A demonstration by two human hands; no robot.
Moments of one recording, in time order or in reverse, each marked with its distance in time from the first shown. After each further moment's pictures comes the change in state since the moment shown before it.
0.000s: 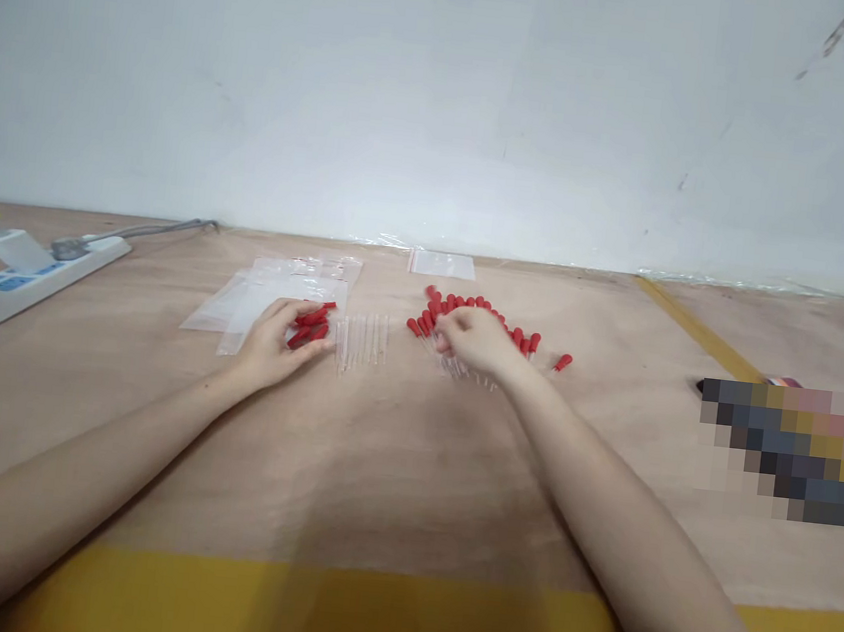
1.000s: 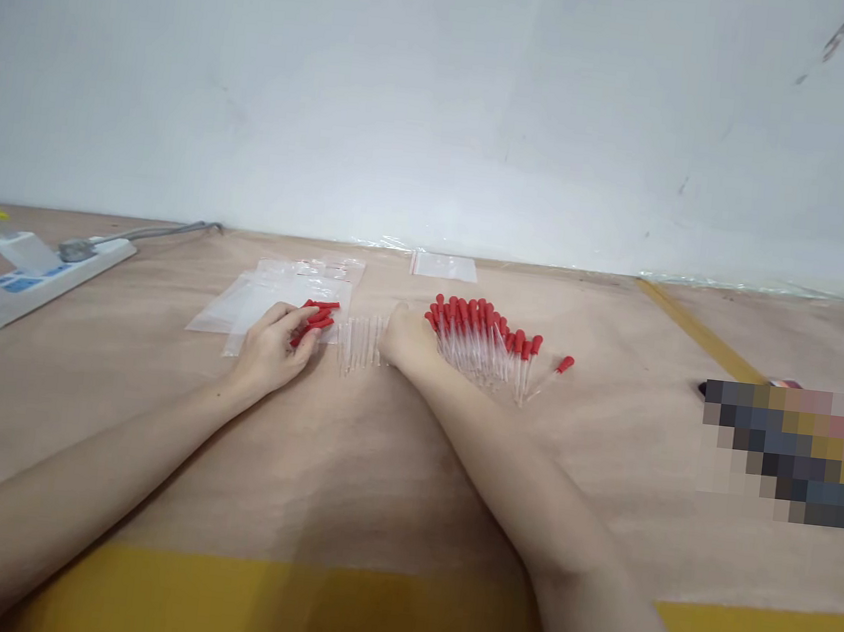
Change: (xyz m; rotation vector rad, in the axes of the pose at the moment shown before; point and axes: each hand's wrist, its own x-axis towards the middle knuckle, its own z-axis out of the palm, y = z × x) left_hand -0.007 0.000 0.003 0.156 0.107 0.005; right_hand 0.045 -0.031 0.083 -0.516 0.125 -0.055
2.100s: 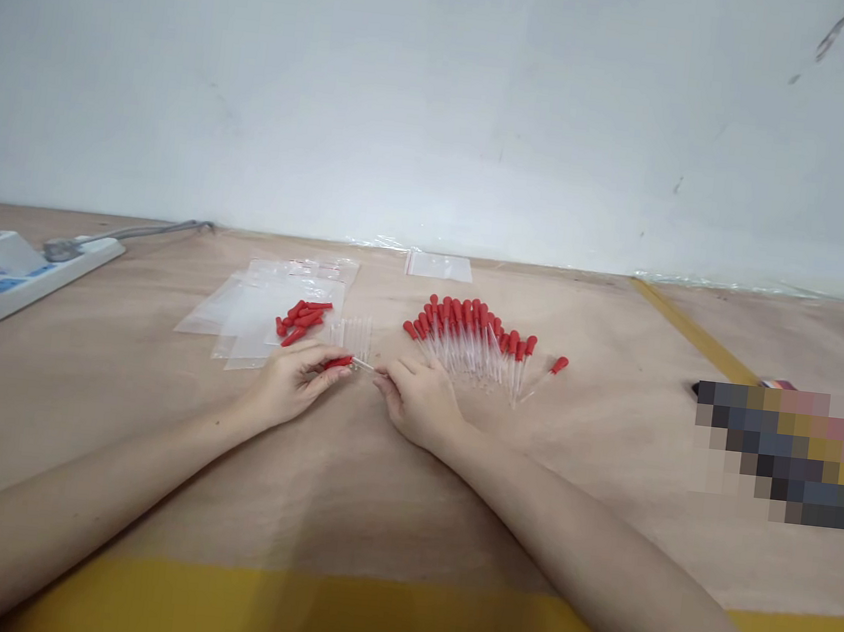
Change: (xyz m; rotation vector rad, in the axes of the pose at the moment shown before) left_hand -0.013 0.041 0.006 -0.351 -0.213 0.099; right_hand -0.076 0.041 0.005 0.213 0.211 -0.540
